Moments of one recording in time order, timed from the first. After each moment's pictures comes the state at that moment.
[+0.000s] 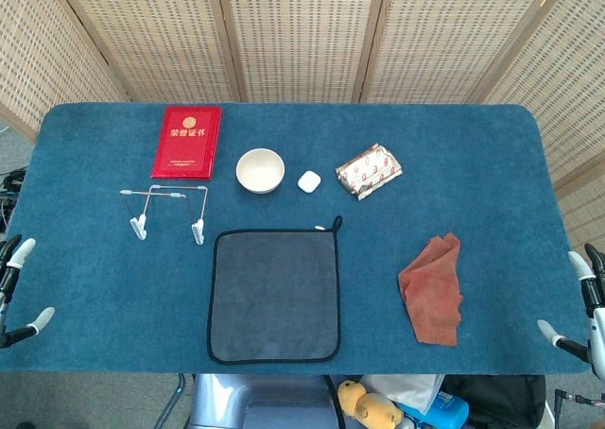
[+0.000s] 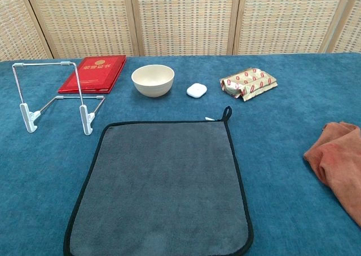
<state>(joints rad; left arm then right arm) -0.02 -1.03 -0.01 -1.68 1.60 1.60 0.01 -0.04 -1.04 0.08 -1.64 -1.60 1.70 0.09</state>
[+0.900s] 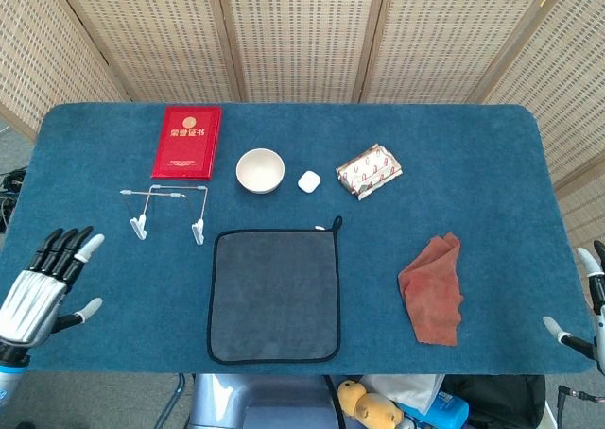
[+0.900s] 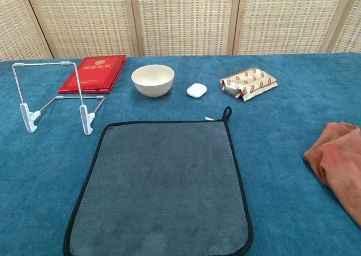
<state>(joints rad) -0.17 -1.10 -0.02 -1.58 1.81 1.52 -0.01 -0.03 -1.04 0.10 -1.64 -1.57 1.69 0.08</state>
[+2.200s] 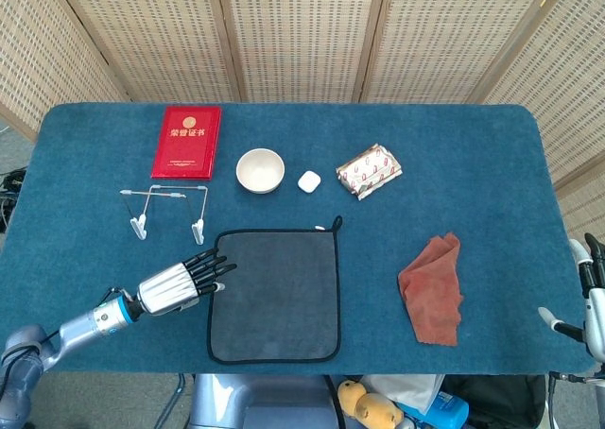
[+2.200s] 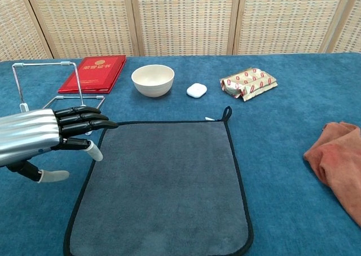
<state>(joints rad) -0.58 -1.84 0.20 -0.28 2.07 1.60 -0.44 0.01 -1.07 0.13 -1.64 -1.46 1.58 0.03</state>
